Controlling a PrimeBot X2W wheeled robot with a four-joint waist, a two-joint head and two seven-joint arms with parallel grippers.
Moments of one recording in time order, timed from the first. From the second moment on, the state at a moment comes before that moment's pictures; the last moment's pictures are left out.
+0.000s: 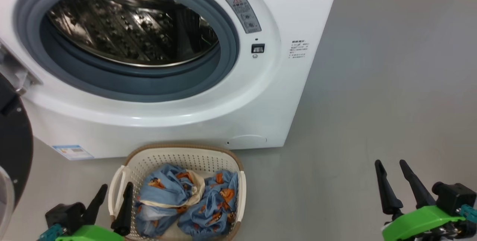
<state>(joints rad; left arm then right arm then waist) -0.12 0.25 -0.27 0.38 -0.58 -0.13 -0.26 -0.07 -0.17 -0.02 0.31 0.40 0.13 -0.25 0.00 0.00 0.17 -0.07</state>
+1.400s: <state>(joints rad) -0.72 0.34 -0.78 0.90 -0.91 -0.13 -0.26 -0.33 -0.06 -0.02 0.25 0.34 0.13 -0.25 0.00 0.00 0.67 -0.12</state>
